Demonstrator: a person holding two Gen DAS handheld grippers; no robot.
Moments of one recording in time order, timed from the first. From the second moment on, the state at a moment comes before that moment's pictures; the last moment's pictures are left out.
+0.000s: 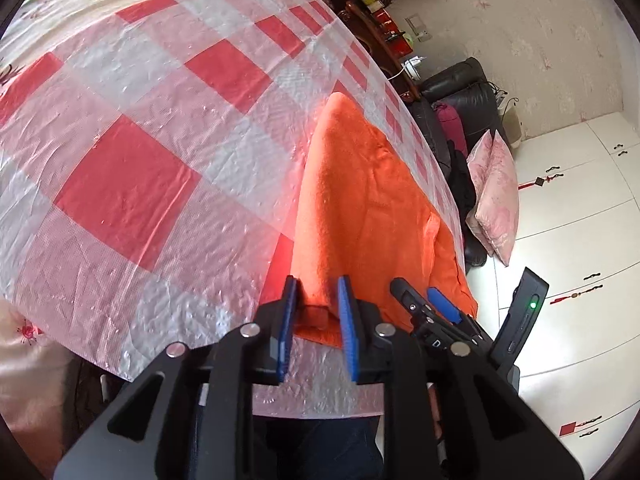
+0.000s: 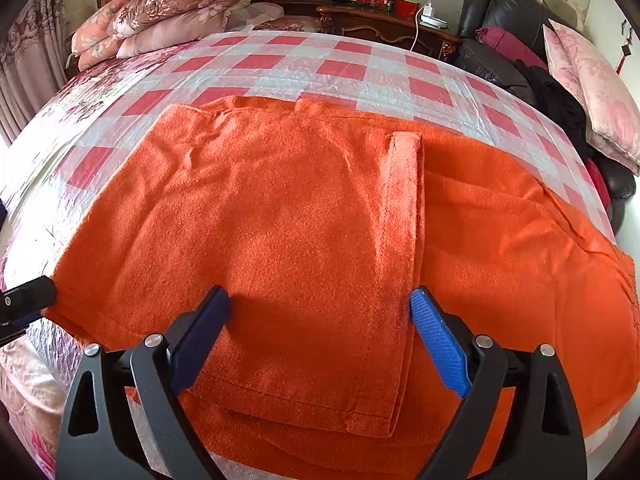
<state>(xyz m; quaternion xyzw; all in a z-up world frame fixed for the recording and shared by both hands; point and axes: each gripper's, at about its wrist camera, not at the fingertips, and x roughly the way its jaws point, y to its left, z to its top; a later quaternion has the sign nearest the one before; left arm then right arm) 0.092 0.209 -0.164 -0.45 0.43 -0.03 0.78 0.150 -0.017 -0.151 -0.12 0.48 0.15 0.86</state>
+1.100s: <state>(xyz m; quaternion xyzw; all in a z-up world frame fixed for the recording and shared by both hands) 0.114 0.170 -0.126 -0.28 0.44 0.00 0.85 0.160 -0.012 -0.145 -0.13 0.50 0.15 0.84</state>
